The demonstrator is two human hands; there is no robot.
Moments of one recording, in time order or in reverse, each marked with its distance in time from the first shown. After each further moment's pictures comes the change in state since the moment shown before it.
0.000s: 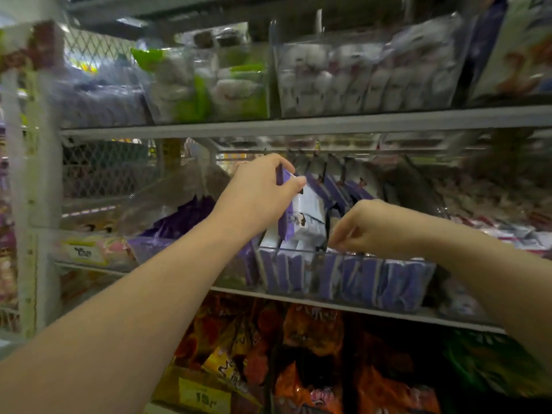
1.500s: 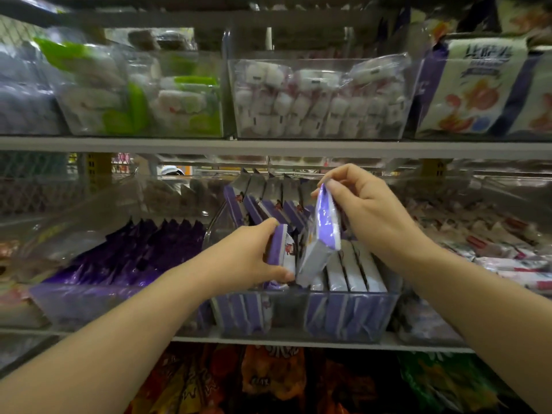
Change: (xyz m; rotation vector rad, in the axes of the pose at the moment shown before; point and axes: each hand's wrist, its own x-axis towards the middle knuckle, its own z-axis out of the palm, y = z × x) left_hand 0.019 -0.033 0.053 -0.025 -0.533 0.198; right_hand 0.001 -0.004 -0.023 0.725 0.738 0.130
